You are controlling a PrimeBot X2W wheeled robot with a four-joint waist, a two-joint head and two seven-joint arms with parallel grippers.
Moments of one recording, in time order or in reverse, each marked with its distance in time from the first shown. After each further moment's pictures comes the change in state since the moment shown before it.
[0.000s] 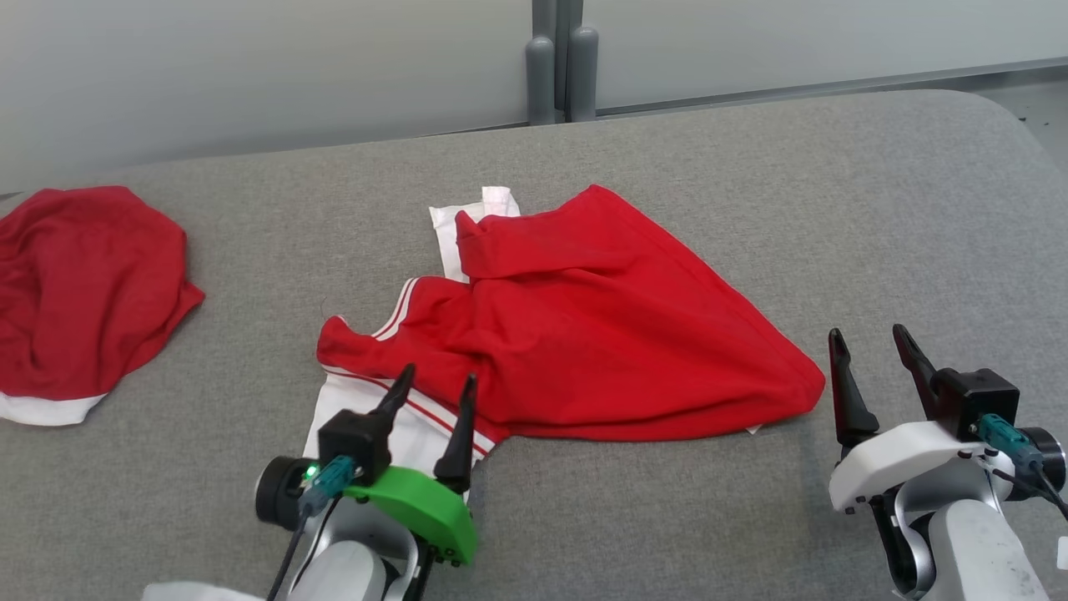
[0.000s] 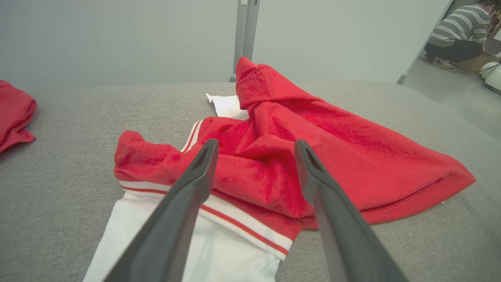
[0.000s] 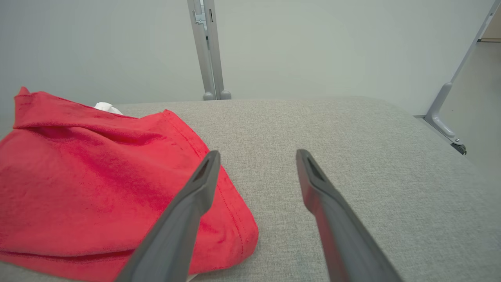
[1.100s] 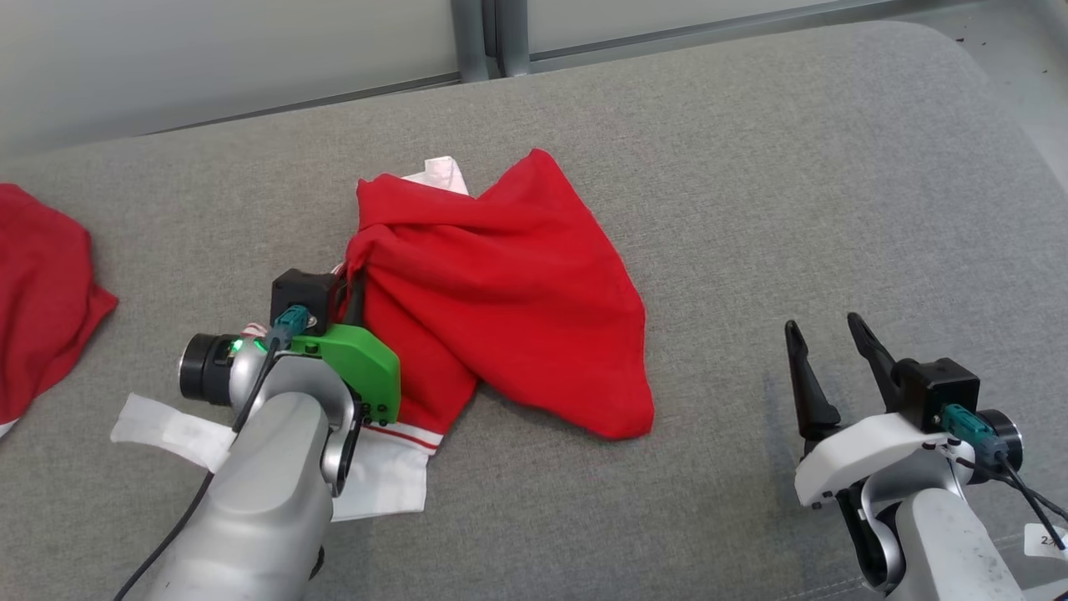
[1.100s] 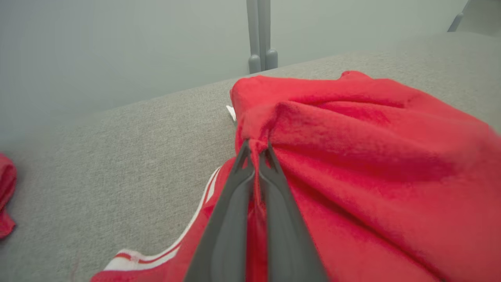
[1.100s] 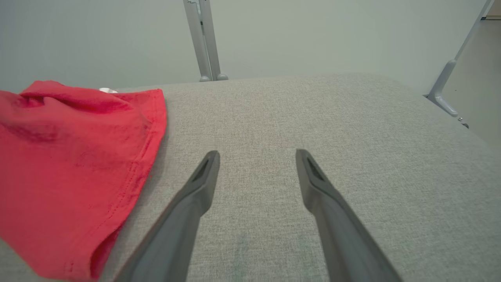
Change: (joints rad) left arm -0.466 -0.009 -0.020 0.603 0.020 -0.003 -0.077; right arm -0.027 0.001 0.089 0.005 0.039 0.000 -0.011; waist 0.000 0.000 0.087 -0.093
